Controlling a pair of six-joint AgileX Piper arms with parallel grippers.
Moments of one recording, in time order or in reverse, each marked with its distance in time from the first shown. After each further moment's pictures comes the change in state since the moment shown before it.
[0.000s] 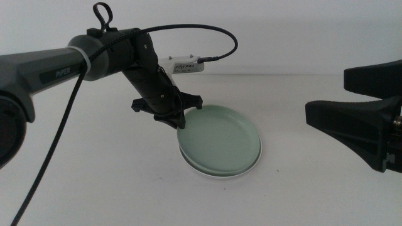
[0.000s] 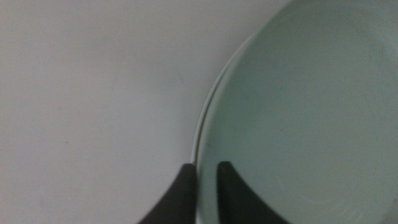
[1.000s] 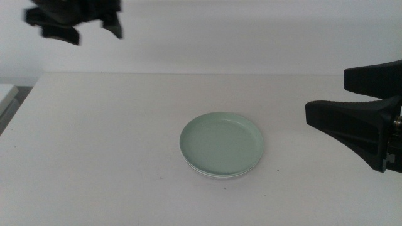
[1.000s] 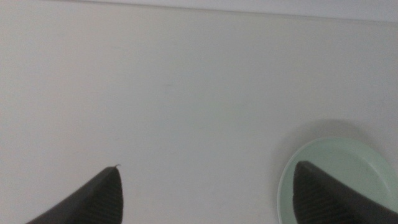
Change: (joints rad) left arm 0.227 -0.348 -0.164 0.184 0.208 -0.130; right arm 0.000 0.000 0.000 0.000 0.000 0.000
